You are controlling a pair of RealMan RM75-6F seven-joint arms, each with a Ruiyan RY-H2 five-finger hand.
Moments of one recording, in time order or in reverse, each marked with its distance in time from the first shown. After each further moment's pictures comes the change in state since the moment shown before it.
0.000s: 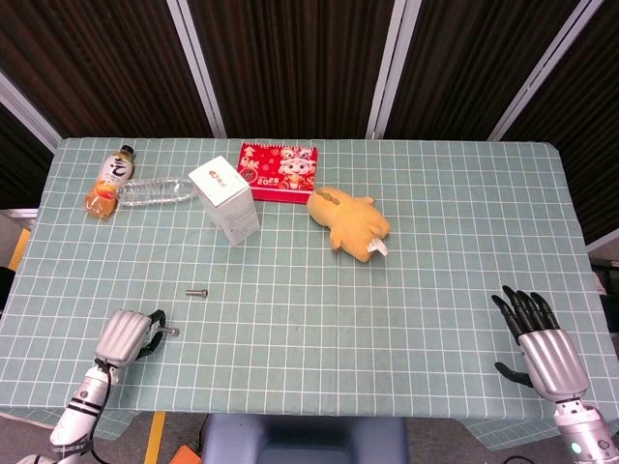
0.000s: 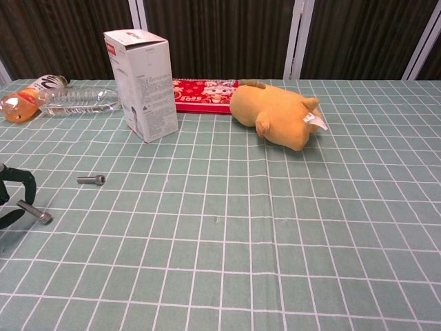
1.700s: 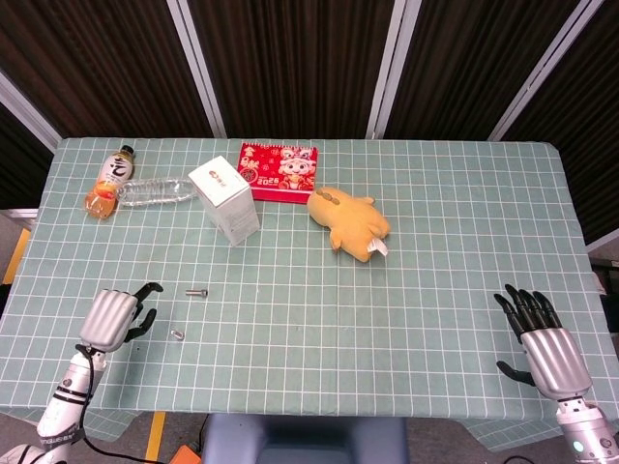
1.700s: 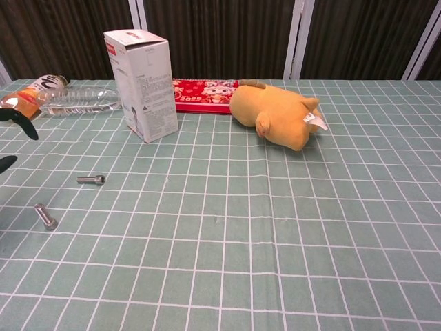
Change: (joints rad) left arm -0.032 0.135 -0.074 -0.192 -0.017 0.048 -0.045; right arm 0.003 0.007 0.001 -0.005 0.007 -0.007 0.004
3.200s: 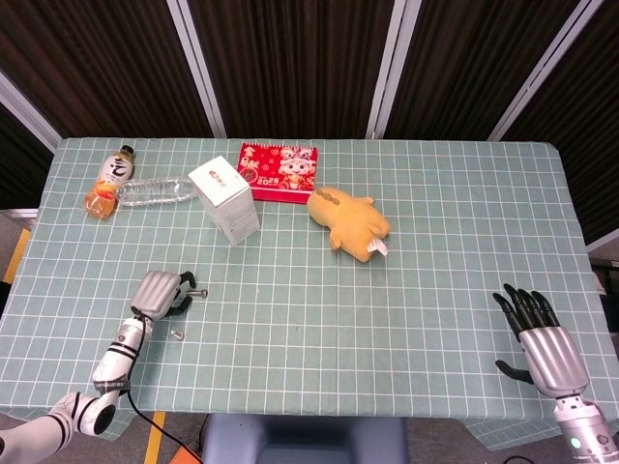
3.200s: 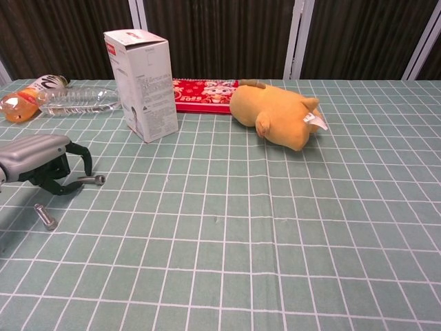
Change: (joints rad) left arm -0.213 -0.264 -0.031 0.387 -0.152 -0.332 -0.091; right arm 0.009 -0.004 0.004 0.003 0.023 -0.021 0.002
